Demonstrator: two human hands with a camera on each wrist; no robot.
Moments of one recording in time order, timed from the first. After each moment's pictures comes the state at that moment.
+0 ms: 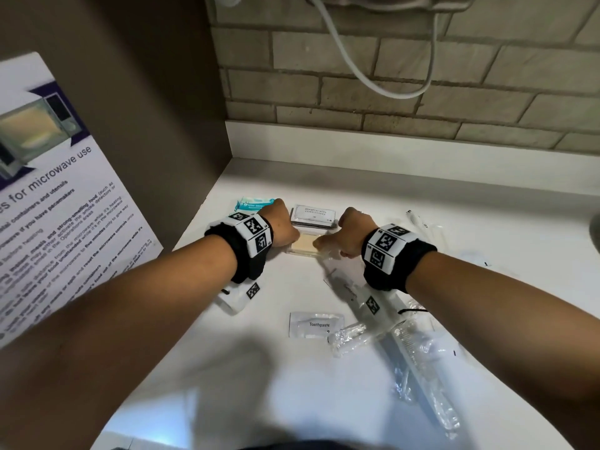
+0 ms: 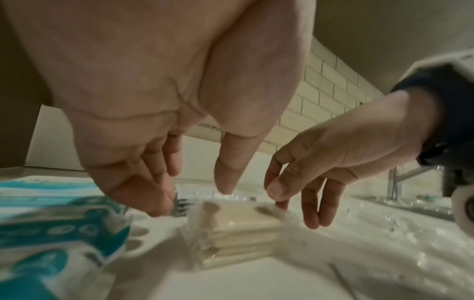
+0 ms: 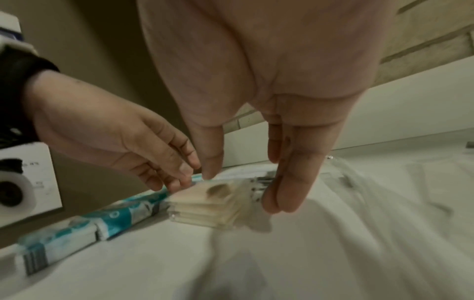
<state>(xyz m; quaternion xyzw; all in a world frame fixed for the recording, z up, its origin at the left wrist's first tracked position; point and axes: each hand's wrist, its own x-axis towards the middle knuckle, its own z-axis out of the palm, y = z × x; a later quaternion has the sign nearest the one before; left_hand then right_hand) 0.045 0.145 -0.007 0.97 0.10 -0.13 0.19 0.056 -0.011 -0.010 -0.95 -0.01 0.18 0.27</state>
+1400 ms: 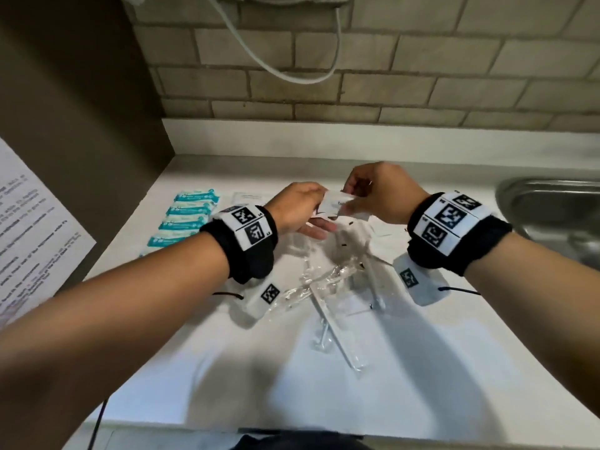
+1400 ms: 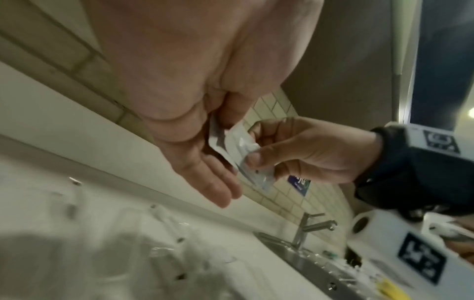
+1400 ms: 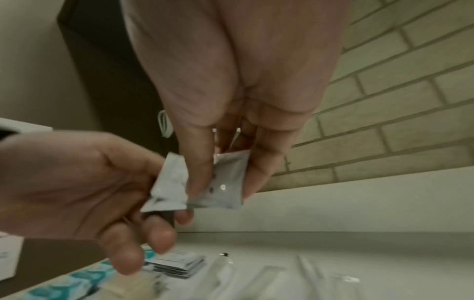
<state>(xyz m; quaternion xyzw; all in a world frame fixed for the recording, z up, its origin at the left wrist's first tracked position) -0.010 0.002 0.032 0.75 -0.01 -0.18 0.64 0.008 -0.165 0.057 -0.94 -0.17 0.02 0.29</state>
